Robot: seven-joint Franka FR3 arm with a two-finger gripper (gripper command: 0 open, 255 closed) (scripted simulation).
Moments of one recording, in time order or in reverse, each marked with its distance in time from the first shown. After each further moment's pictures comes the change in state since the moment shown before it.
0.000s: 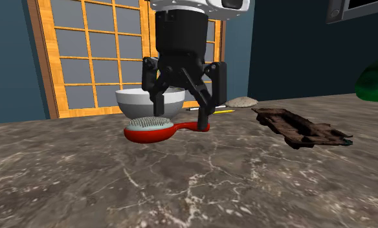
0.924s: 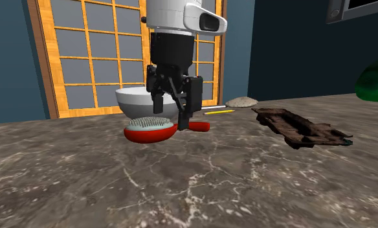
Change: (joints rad) arm -0.037 0.139 0.068 0.078 -0.030 0.119 0.303
